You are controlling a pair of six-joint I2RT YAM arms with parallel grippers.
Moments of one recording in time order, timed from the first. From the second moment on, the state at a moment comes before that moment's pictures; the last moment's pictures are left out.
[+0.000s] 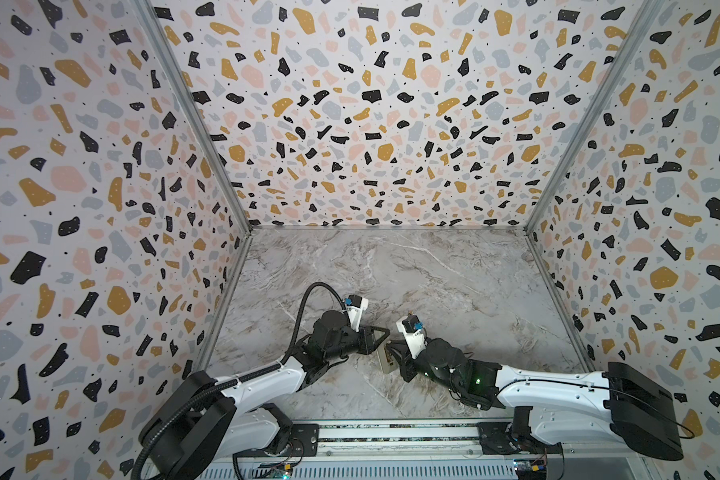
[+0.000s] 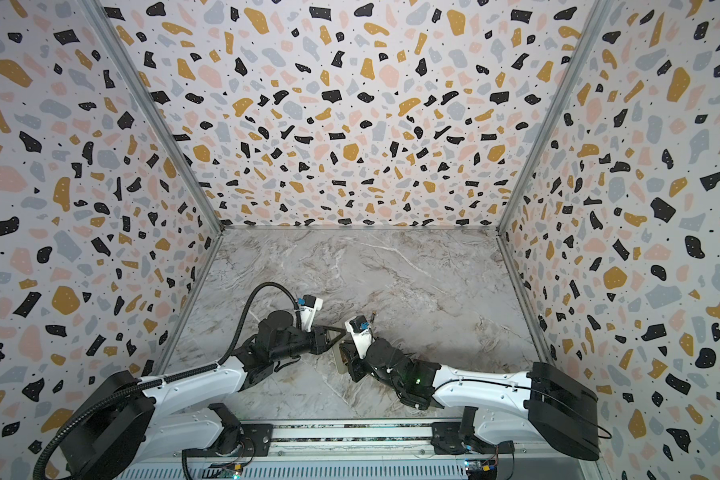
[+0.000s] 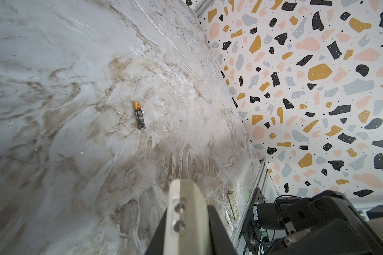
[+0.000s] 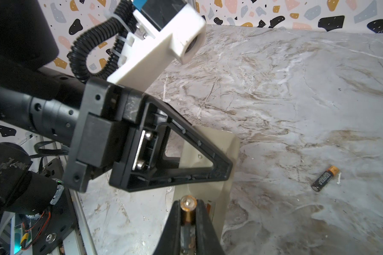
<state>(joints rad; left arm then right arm) -0.68 1.20 0.39 0.41 0.41 -0.74 1.20 1.20 0.51 0.31 0.25 0.38</state>
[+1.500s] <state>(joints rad) -0.68 1.18 0.39 0.41 0.41 -0.75 1.24 1.29 0.51 0.32 0.38 0.36</state>
